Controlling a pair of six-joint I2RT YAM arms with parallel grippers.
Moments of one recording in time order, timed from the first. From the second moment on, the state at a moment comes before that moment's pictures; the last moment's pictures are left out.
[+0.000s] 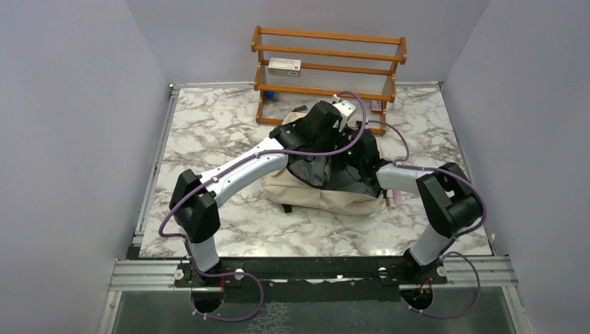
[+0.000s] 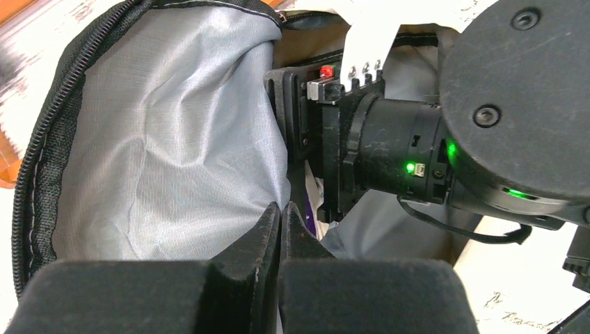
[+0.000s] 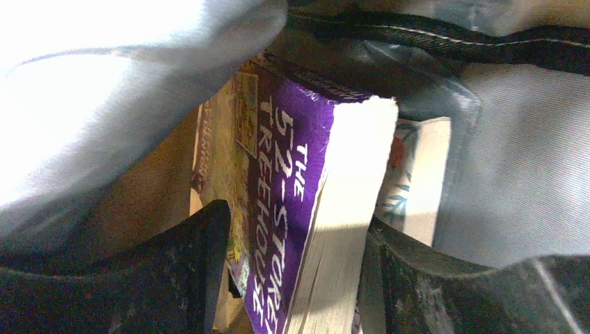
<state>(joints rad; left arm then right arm) -0.87 1.76 1.63 -0.52 -0.15 -0.07 0.48 1.70 0.79 0.49 -0.15 0.98</state>
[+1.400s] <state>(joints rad) -0.88 1.76 1.57 -0.45 -0.10 -0.07 0.43 1.08 0.82 -0.50 0.31 0.57</state>
